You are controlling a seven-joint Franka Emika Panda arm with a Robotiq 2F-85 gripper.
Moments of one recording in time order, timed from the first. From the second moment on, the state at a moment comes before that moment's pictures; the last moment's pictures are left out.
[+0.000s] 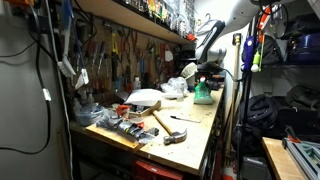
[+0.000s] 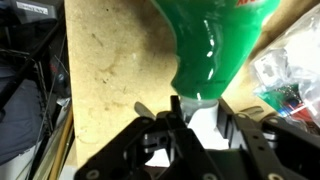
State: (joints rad) arm -0.39 0.45 -0.45 -1.83 0.11 2.68 0.46
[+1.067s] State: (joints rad) arm -0.27 0.22 -0.56 -2.24 -0.10 3.32 0.40
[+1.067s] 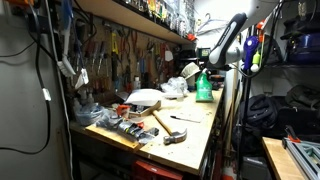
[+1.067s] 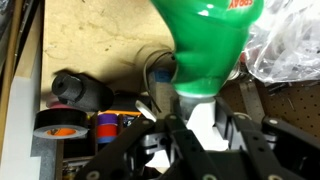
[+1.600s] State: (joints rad) arm -0.31 0.17 -0.51 -2.37 -0.03 3.56 0.21
